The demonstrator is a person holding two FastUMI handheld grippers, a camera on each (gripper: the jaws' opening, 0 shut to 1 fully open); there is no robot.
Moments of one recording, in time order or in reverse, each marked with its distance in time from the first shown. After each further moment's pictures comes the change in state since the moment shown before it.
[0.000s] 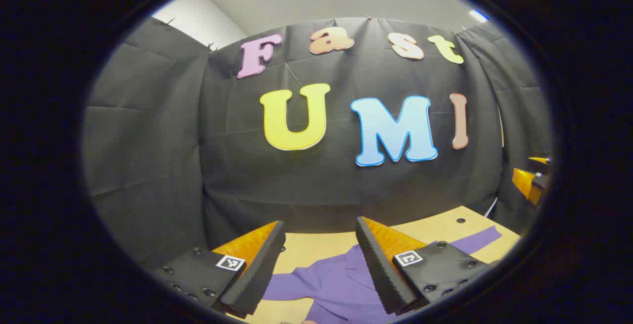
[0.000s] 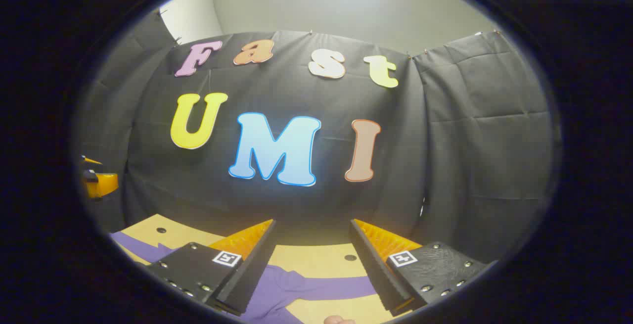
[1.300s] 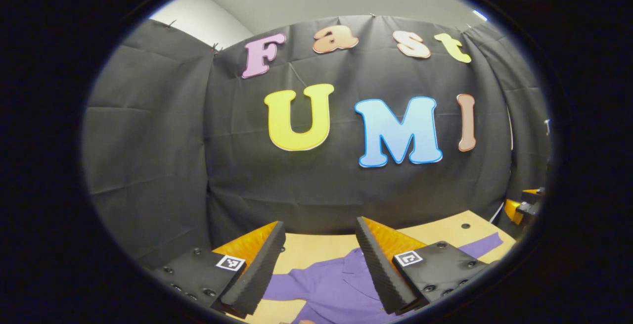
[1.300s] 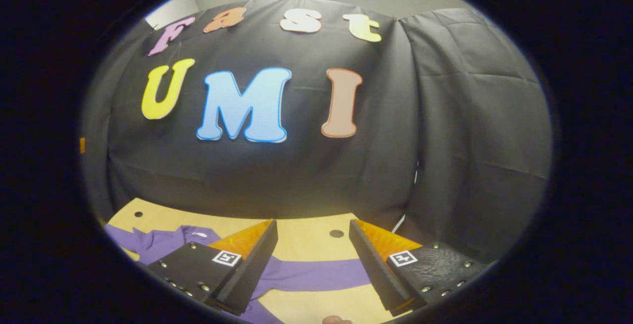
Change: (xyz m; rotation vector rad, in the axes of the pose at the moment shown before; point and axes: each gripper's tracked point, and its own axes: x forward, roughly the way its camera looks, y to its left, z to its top) left arm 0.012 -0.013 0.007 0.004 0.000 0.060; right arm 0.067 -0.072 -0.122 0.050 0.245 -0.085
